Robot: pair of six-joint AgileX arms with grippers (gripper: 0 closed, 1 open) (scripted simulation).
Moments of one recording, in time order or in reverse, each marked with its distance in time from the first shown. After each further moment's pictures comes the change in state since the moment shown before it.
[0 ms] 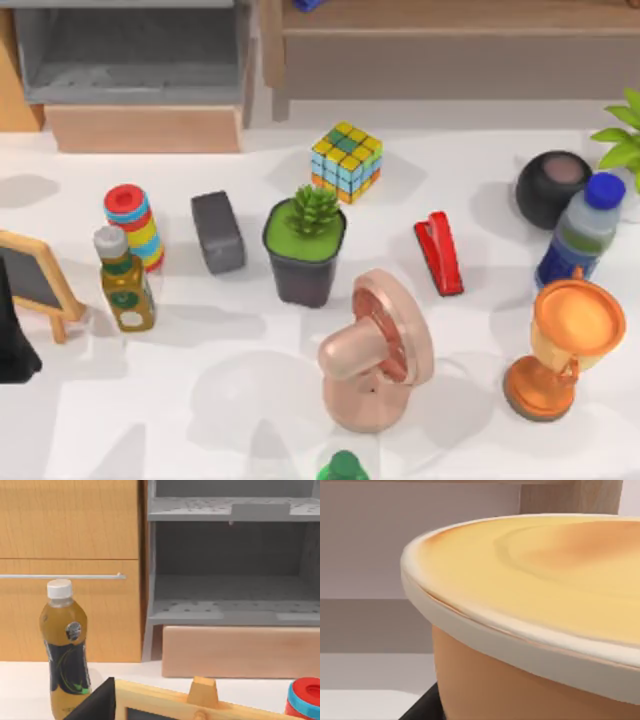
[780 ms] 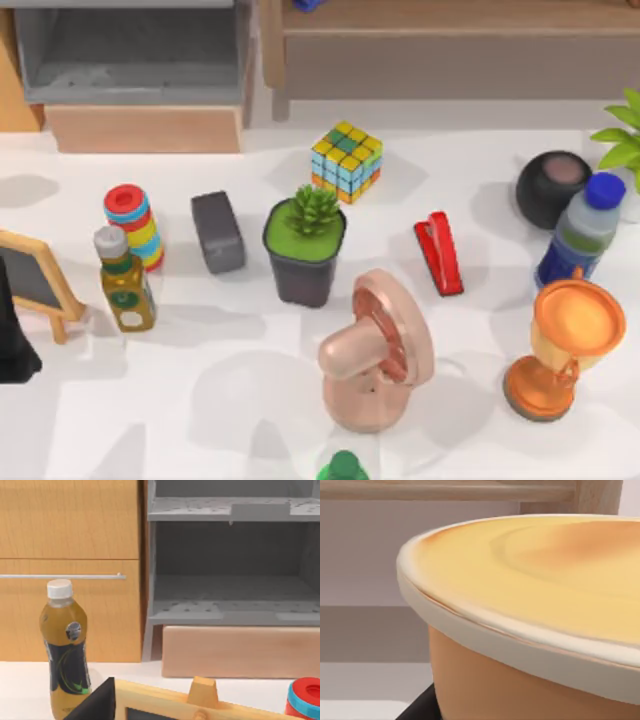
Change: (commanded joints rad) left arm 0.000 0.000 0.000 0.000 0.000 0.000; right arm -0.002 -0.043 -0.007 -0.034 0.000 0.002
